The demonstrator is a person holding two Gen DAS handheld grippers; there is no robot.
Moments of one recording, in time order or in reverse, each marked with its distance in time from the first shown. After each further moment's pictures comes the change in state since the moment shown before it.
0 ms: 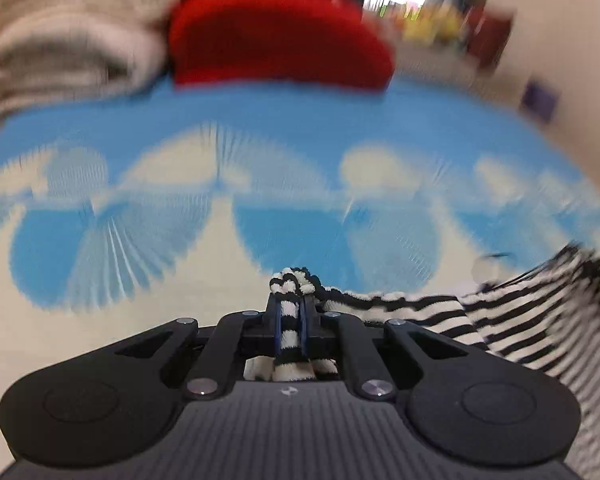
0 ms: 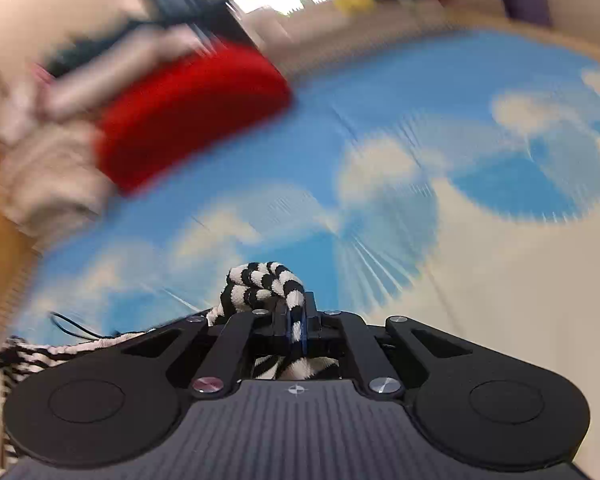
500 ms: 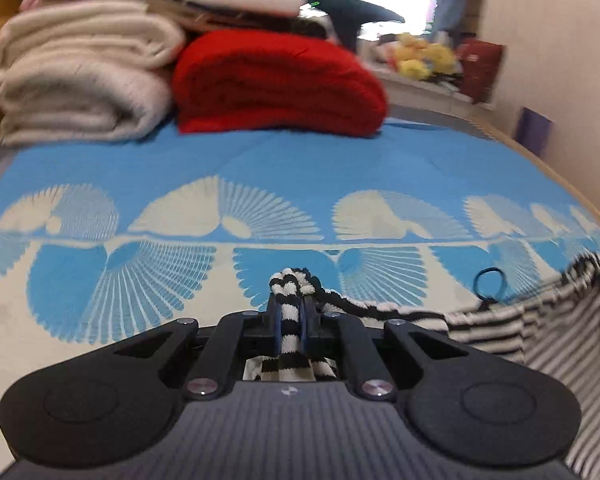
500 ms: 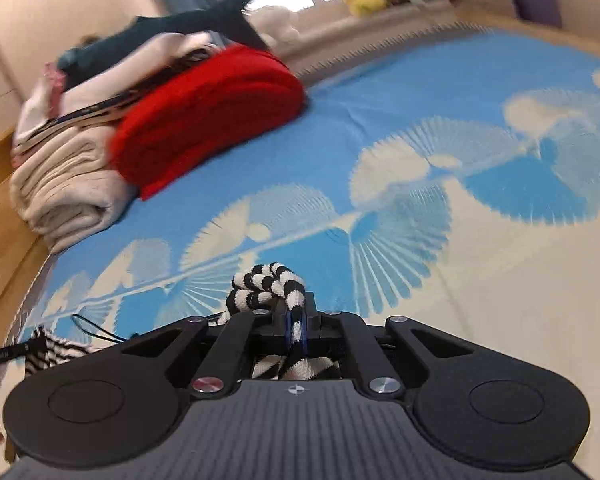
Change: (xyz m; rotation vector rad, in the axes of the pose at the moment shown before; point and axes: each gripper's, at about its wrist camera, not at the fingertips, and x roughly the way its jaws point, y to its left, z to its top) left arm -0.066 0.004 0.012 0.008 -0.168 -0.045; right arm -0.060 0.007 0.006 -0.093 -0.108 0.155
